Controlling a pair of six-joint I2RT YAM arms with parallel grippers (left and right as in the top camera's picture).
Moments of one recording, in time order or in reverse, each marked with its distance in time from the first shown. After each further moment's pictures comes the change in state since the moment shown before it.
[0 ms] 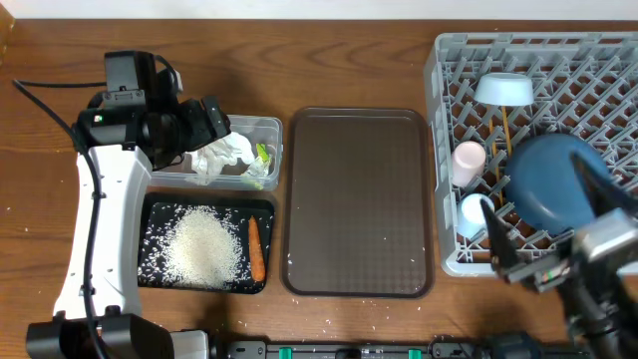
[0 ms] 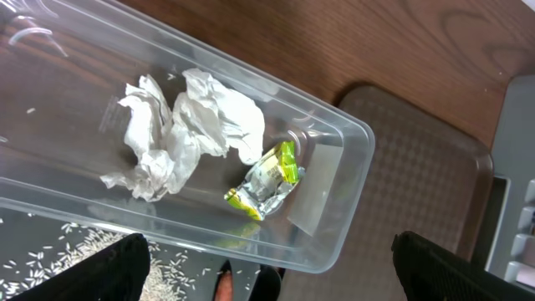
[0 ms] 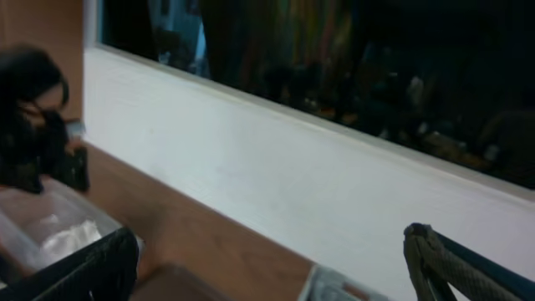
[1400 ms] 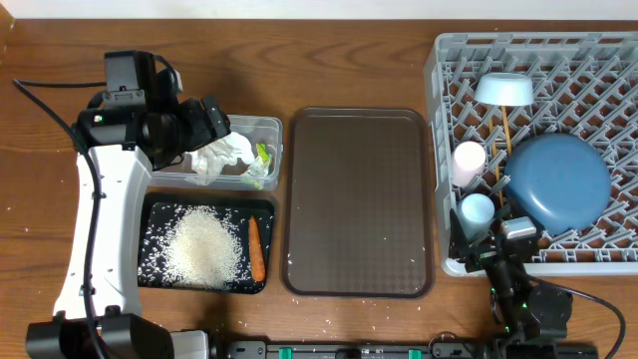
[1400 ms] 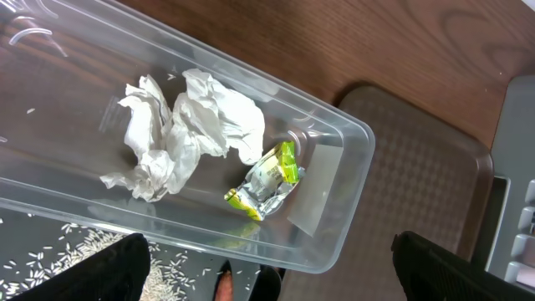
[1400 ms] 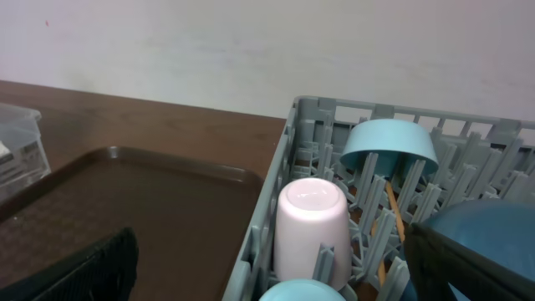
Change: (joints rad) left arm 0.000 0.000 0.000 0.000 0.000 0.000; right arm -0.190 -0.418 -0.987 0.402 0.033 0.154
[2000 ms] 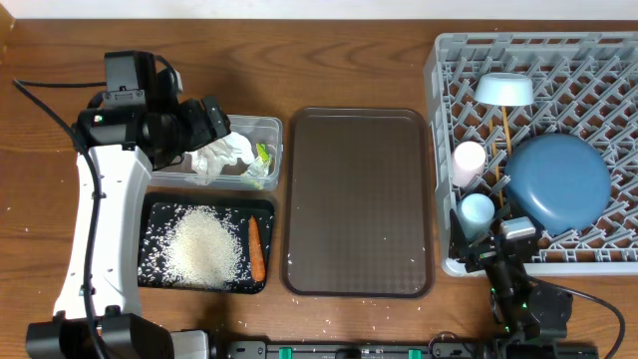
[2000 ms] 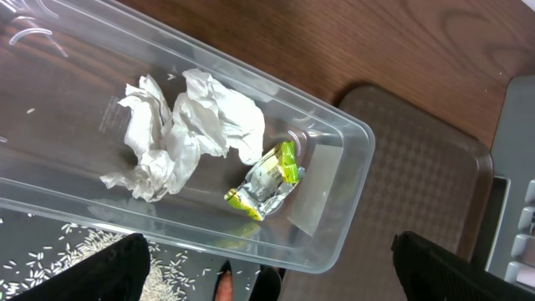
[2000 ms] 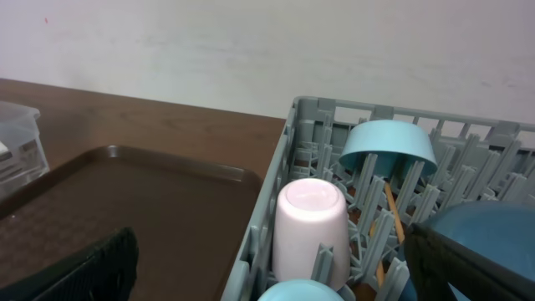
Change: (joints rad) left arm 0.000 0.000 0.000 0.000 0.000 0.000; right arm 0.000 0.000 0.000 0.000 0.000 -0.008
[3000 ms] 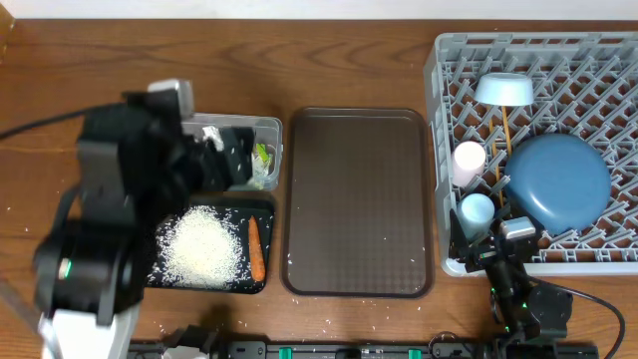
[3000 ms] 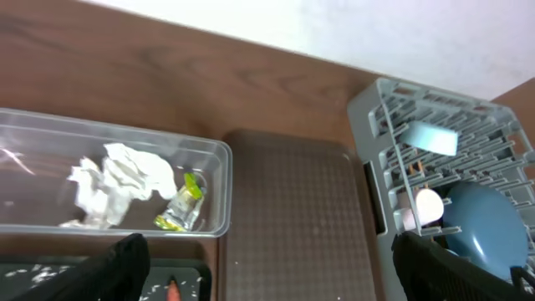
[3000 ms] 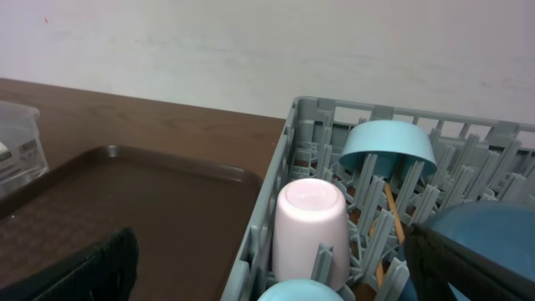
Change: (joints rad) left arm -0.239 -0.498 0.000 -0.015 -0.064 0.000; right arm 0.000 0.000 0.000 0.000 0.000 -0.001
